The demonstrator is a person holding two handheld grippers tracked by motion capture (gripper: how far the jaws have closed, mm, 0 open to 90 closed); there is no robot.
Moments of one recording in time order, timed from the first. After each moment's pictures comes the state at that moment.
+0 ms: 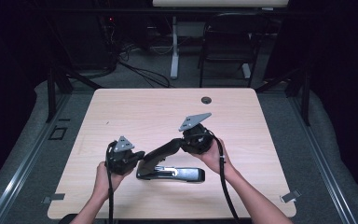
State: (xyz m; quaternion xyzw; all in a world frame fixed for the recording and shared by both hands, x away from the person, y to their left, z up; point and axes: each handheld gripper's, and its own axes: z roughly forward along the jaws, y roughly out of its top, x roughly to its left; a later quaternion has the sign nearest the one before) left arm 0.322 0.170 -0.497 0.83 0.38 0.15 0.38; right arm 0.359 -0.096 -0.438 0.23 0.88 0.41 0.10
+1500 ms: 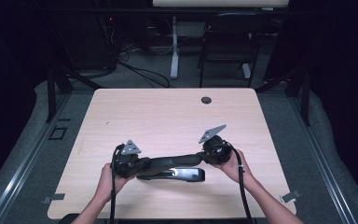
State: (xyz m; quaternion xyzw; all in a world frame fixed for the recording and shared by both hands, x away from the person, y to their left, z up) left arm 0.320 0.158 -0.507 0.85 0.36 0.12 0.36; right arm 0.356 -0.152 -0.488 0.28 0.91 0.31 0.07
